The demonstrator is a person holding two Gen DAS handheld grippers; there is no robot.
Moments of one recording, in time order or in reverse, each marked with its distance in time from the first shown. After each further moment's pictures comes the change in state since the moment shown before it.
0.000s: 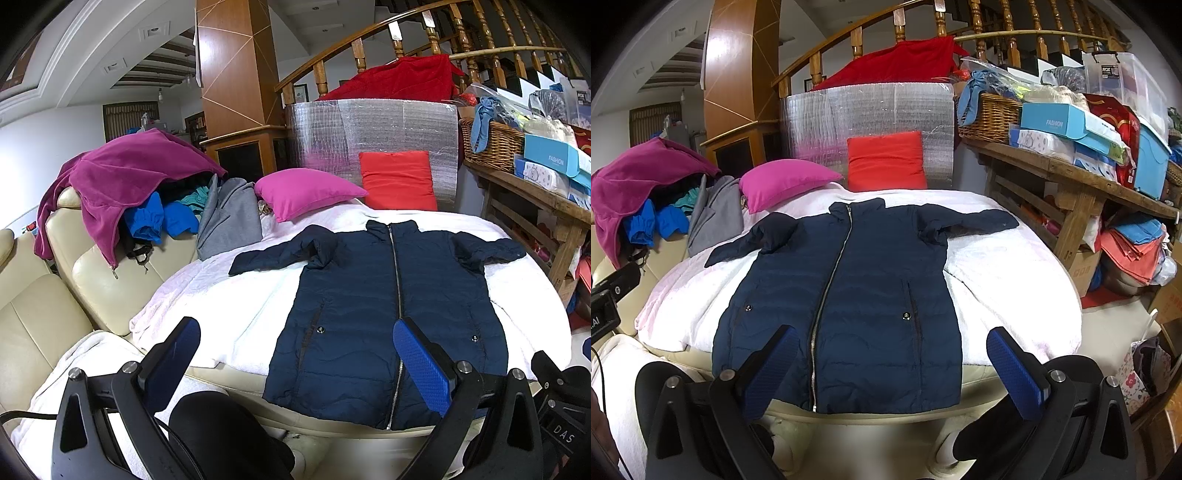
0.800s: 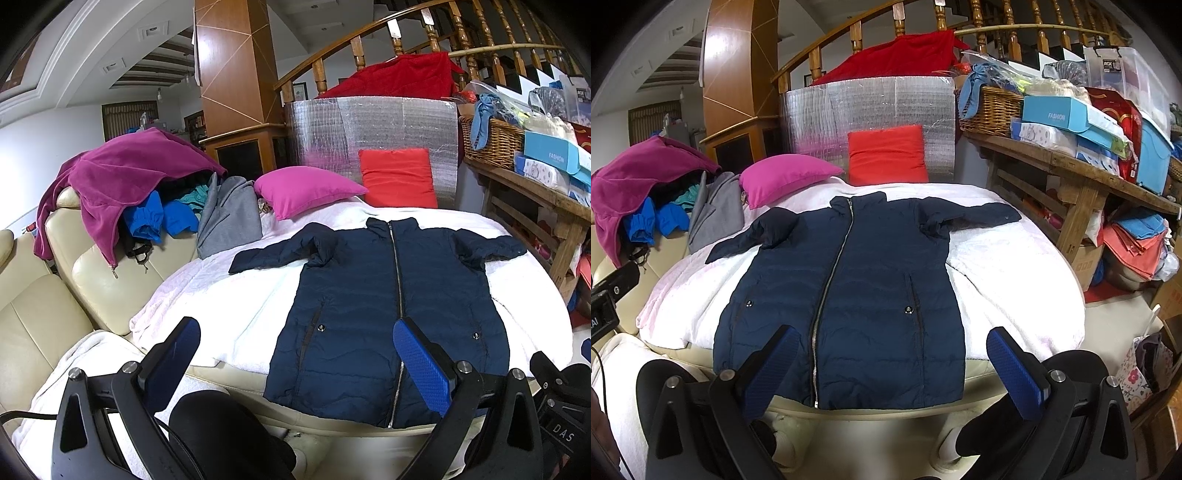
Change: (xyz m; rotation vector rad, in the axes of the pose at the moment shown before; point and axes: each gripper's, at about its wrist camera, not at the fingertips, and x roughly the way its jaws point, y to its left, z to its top) left arm 0.002 0.001 0.000 0.005 0.008 0.001; right arm 0.004 0.001 -0.001 0.007 0.028 0.008
